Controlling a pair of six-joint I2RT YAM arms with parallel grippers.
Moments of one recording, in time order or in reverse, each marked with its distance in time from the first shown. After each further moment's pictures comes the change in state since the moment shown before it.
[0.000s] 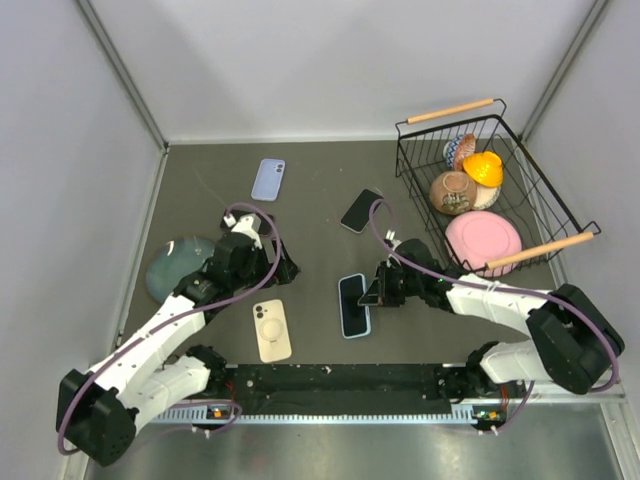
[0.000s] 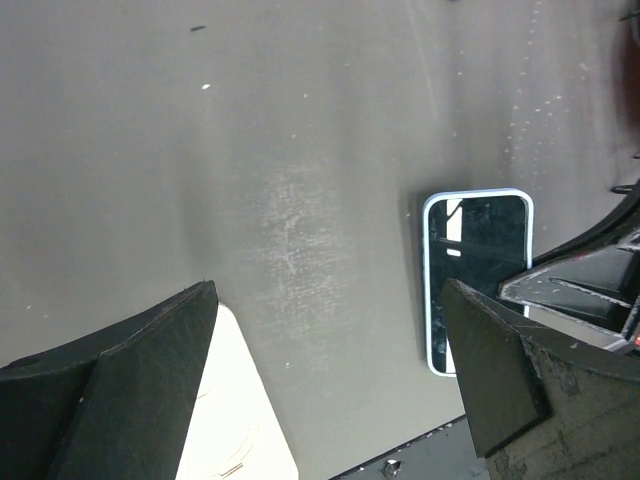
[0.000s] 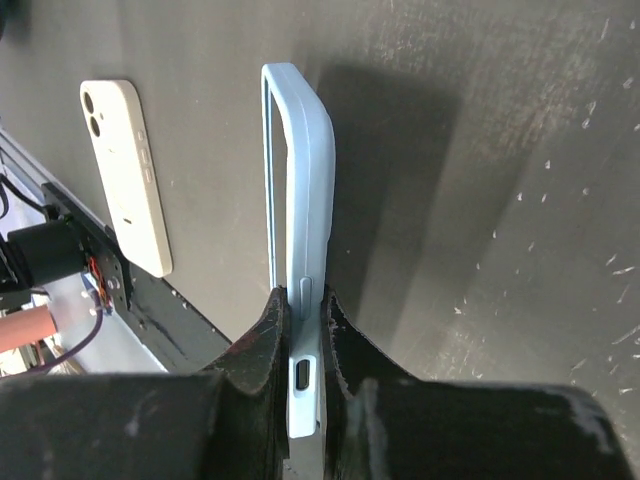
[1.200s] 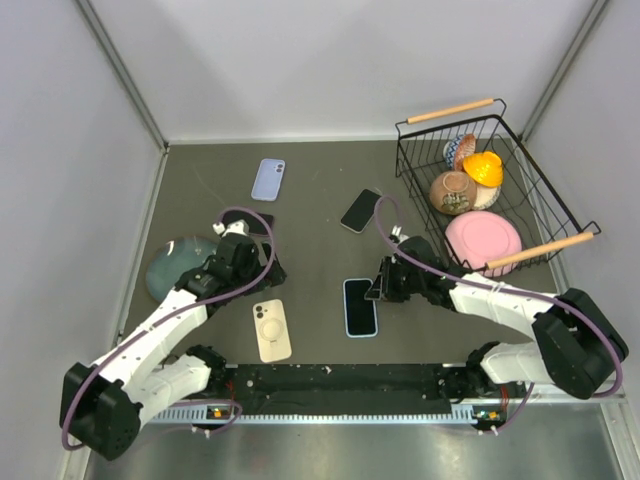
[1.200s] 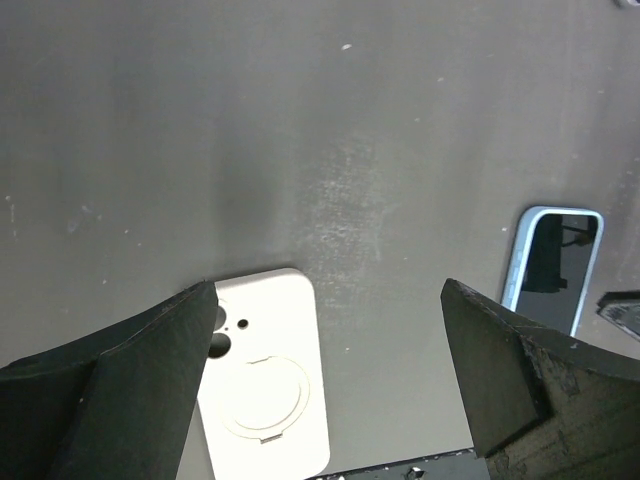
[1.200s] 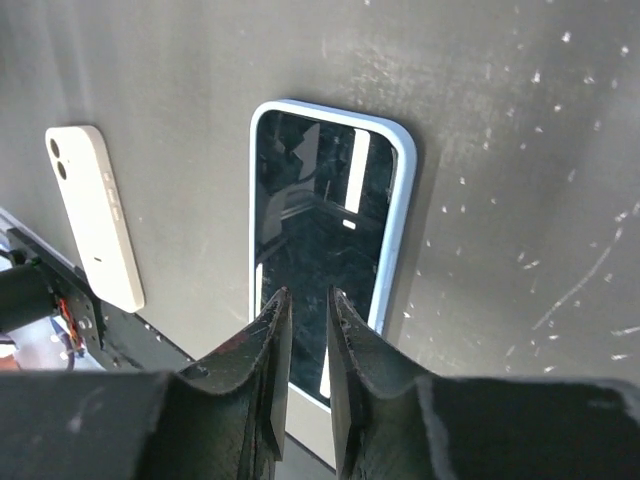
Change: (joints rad) left arm 0.034 0.042 0.026 -0.159 -0.134 -0.077; right arm -0.025 -0.022 0.019 -0.069 0.111 -0.018
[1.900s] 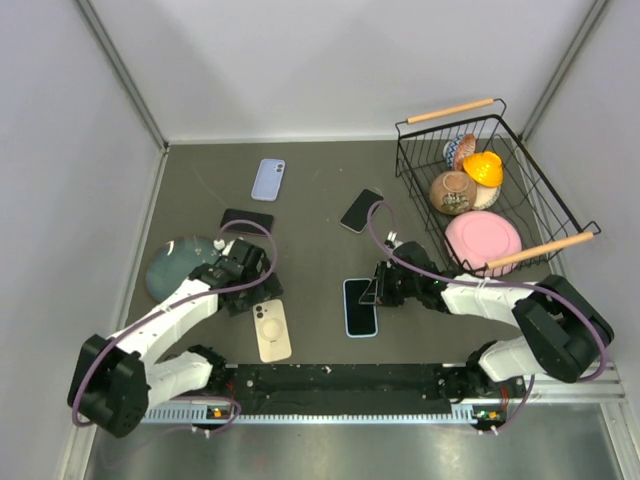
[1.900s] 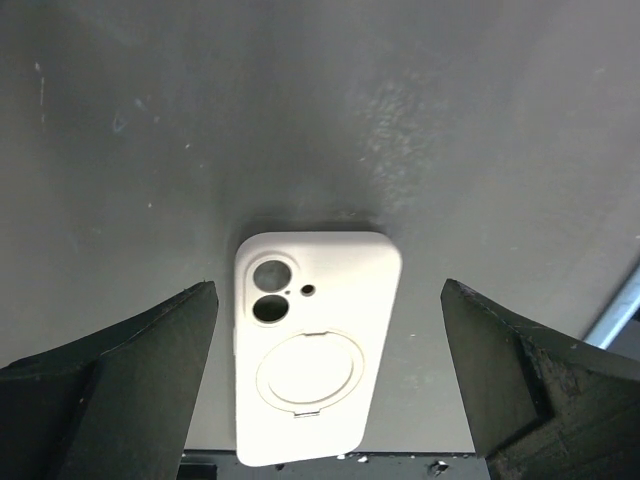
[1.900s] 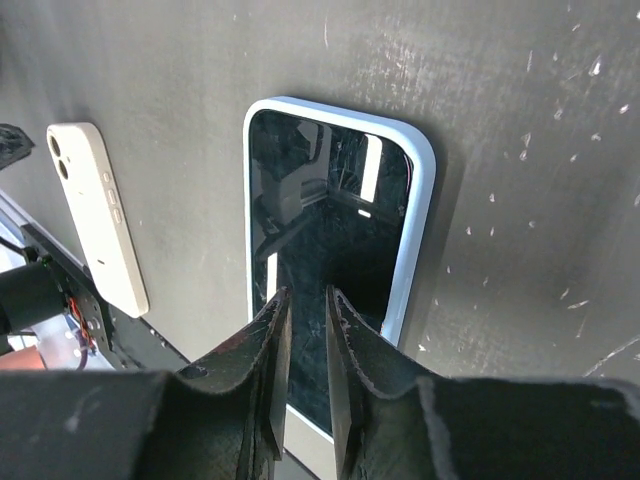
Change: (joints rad) left arm 0.002 0.123 -0.030 -0.114 -0.039 -0.137; right arm 0.020 0.101 -0.051 0.171 -0.046 0.053
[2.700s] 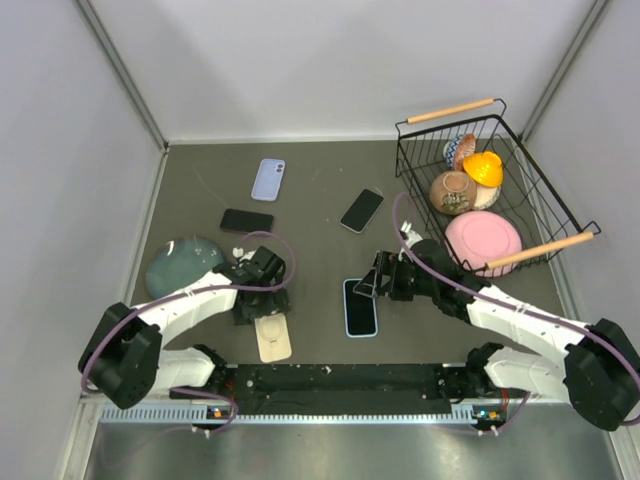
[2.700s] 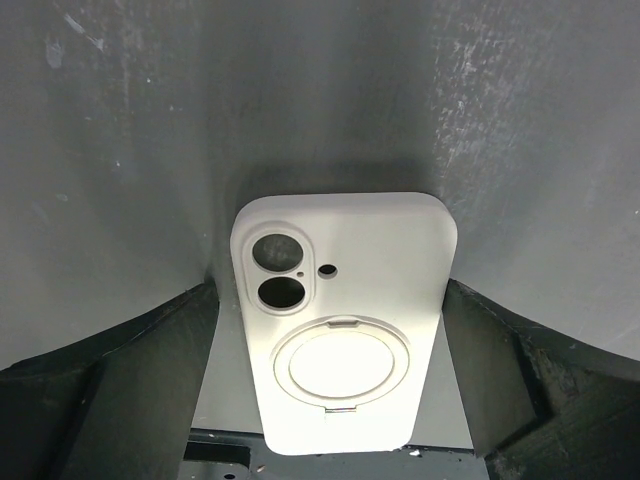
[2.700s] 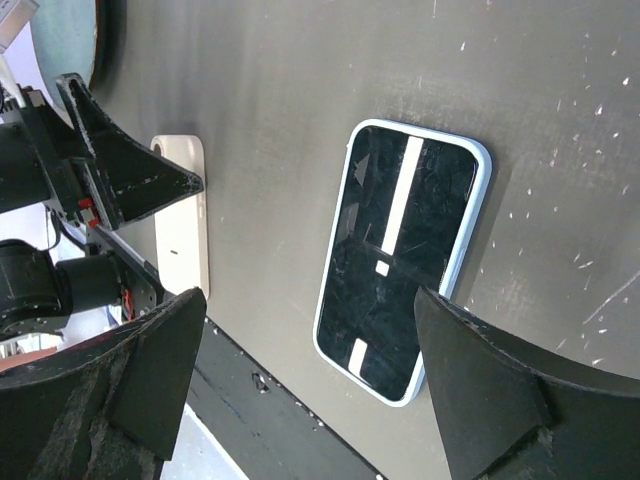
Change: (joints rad) left arm -0.132 0.182 0.002 -0.047 -0.032 -0.004; right arm 0.004 -0.287 0.005 -0.115 0.036 -0.020
